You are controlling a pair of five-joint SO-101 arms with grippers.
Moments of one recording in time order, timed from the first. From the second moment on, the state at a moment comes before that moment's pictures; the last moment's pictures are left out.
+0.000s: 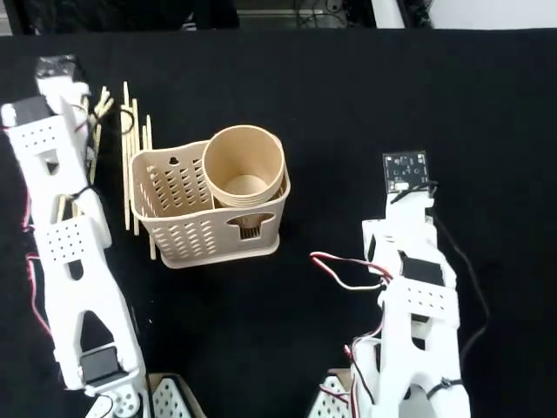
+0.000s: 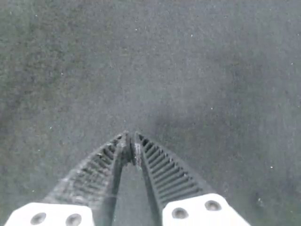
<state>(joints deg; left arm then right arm) -25.5 74.4 -92.3 100.8 -11.3 12.6 -46.9 74.4 32.1 17.0</state>
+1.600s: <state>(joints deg) -18.9 12.7 -38.5 100.7 8.4 12.6 -46.9 76.0 30.4 17.0</state>
